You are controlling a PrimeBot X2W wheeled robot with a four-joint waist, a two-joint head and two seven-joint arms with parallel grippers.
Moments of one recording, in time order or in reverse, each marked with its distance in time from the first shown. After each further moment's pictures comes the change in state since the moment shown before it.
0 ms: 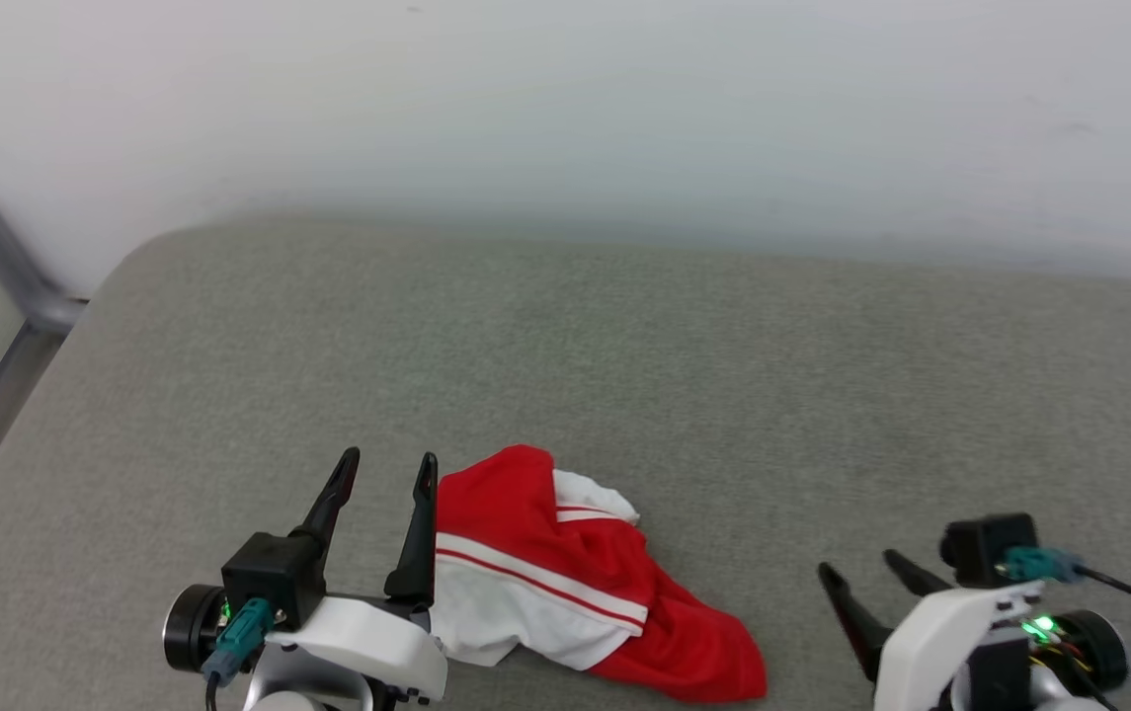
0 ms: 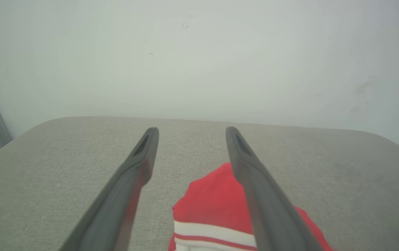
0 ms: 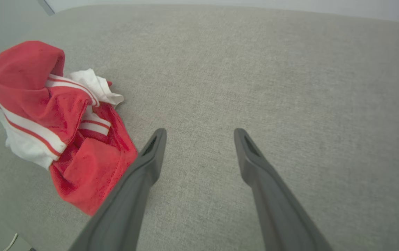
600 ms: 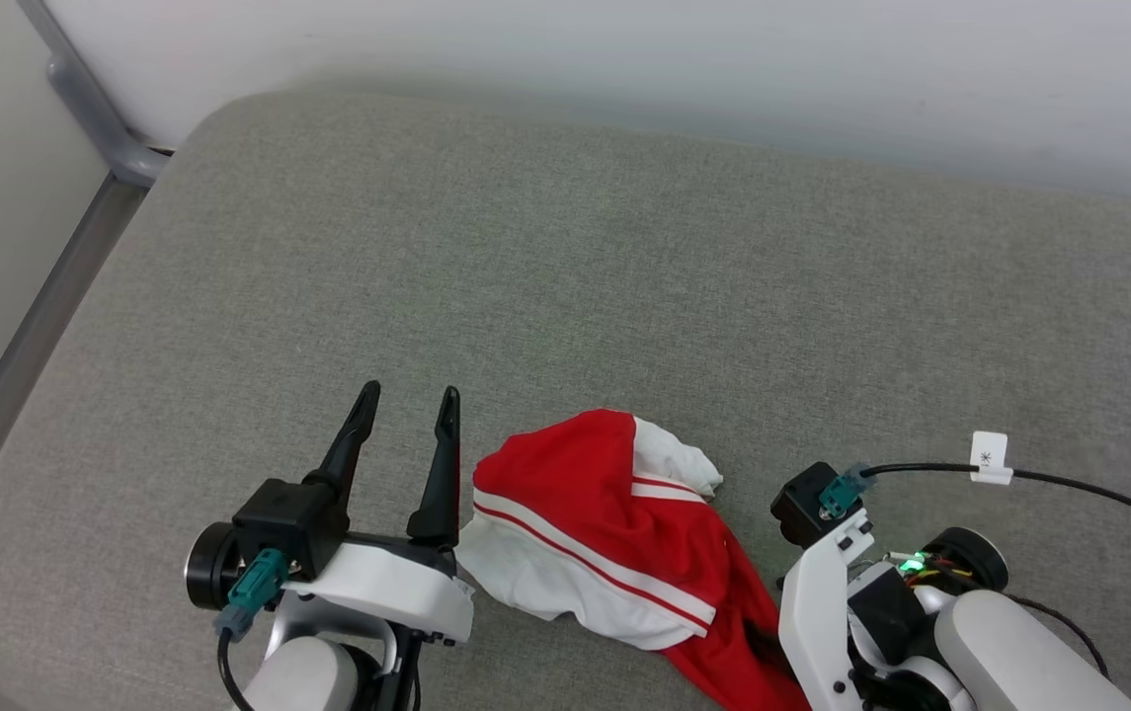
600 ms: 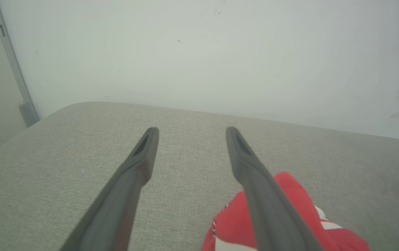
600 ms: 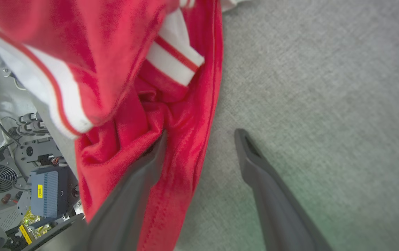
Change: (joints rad) left arm -0.077 -0.082 0.054 0.007 0.052 -0.053 -0.002; right arm -0.338 -0.226 0.535 0.215 0.281 0.000 0.337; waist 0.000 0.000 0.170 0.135
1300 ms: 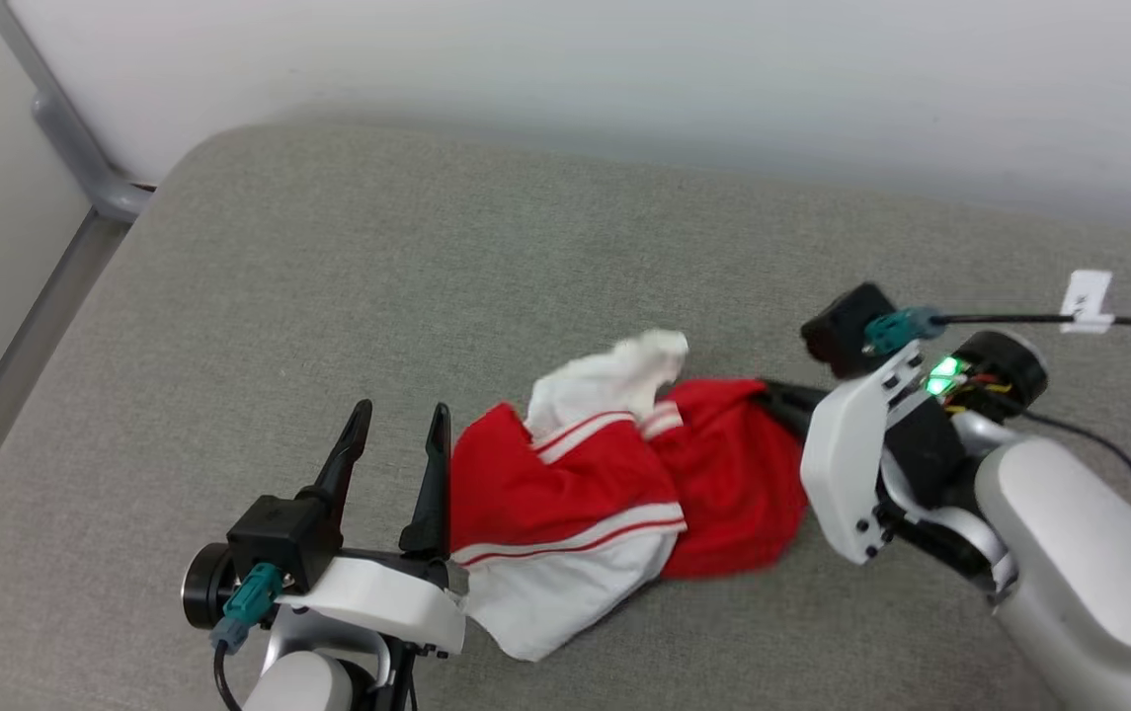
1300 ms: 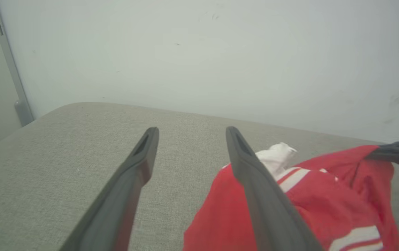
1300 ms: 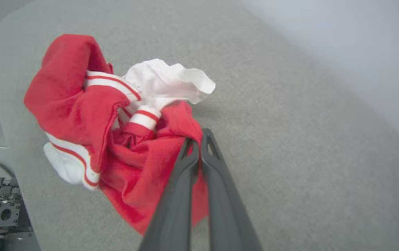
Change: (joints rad) left arm 0.037 -0.073 0.090 0.040 0.063 -0.070 0.000; right arm -0.235 -0.051 -0.003 -0.089 -0.008 0.000 -0.148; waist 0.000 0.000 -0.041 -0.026
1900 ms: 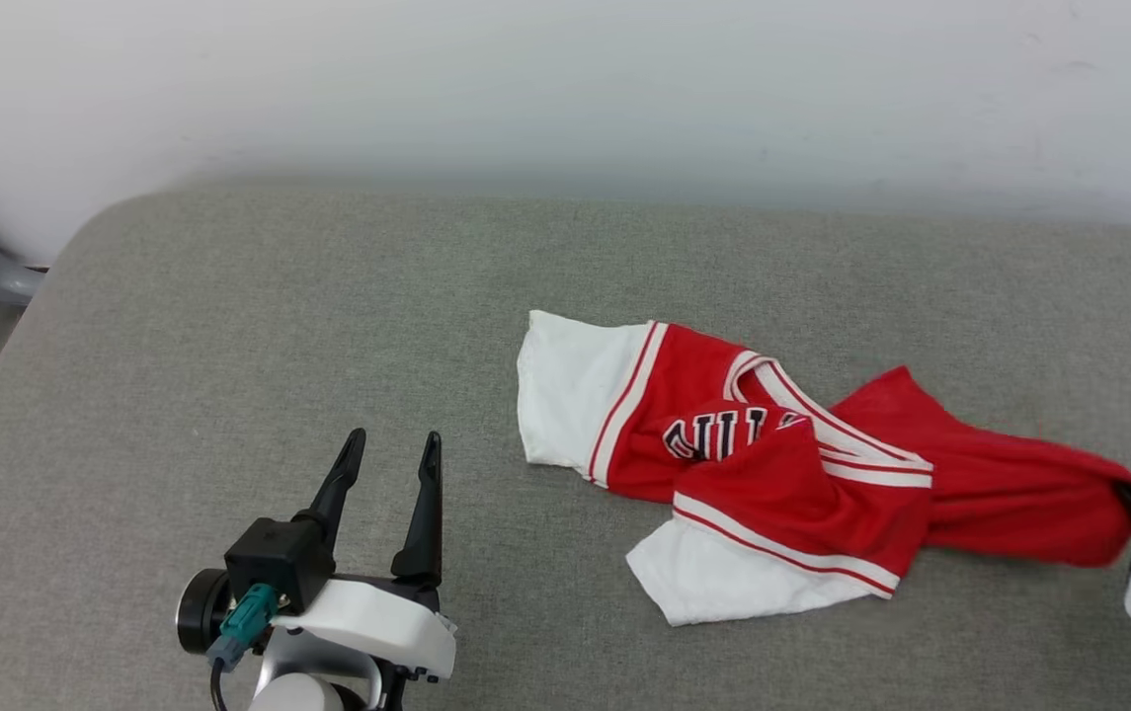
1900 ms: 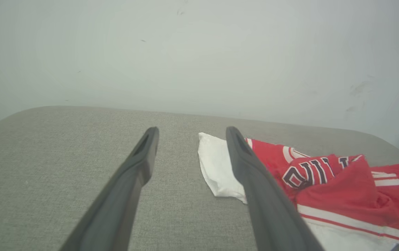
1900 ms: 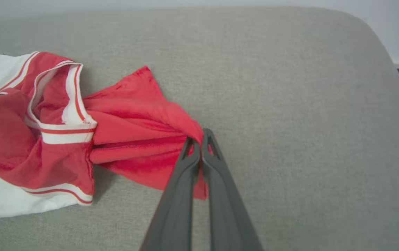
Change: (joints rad) left arm 0.037 -0.001 0.018 0.022 0.012 -0.018 -0.001; right arm 0.363 0.042 -0.771 0.002 -0.155 0.000 0.013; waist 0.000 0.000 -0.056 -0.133
